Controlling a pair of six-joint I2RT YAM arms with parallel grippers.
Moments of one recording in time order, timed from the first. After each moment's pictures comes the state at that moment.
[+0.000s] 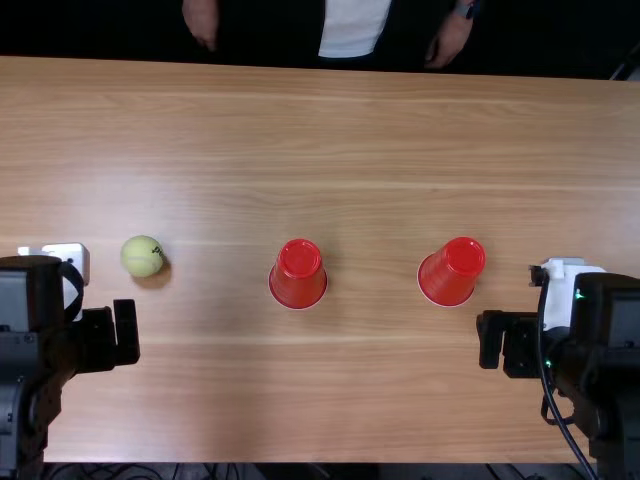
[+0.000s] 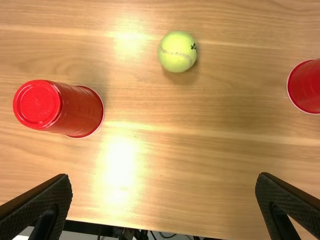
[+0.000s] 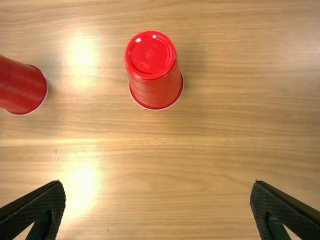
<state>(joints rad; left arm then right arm) -0.01 1.06 1.37 -1.32 -0.10 -0.11 0.03 1.02 1.26 -1.21 -0.03 0.00</state>
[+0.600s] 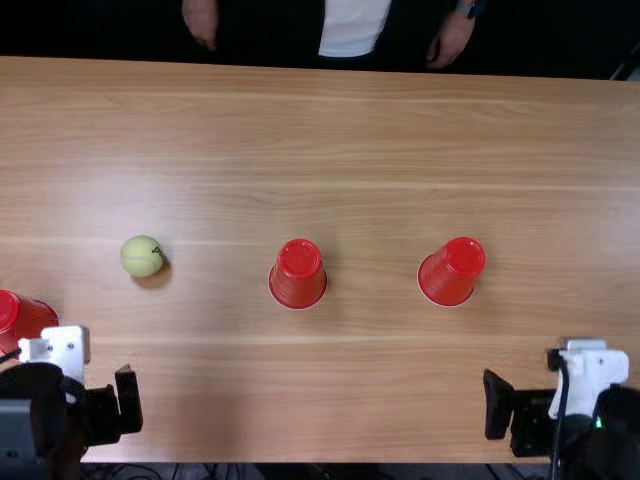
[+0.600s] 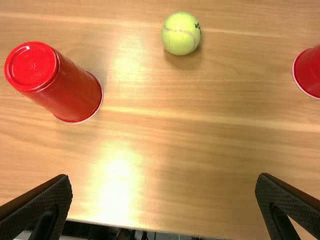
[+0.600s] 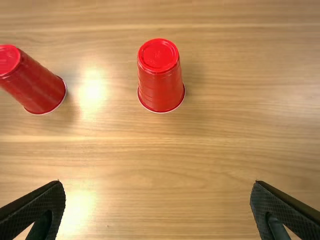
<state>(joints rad) -0.01 0.61 0.95 -1.18 -0.10 -0.11 0.05 0.60 1.07 -1.20 -0.03 0.00</state>
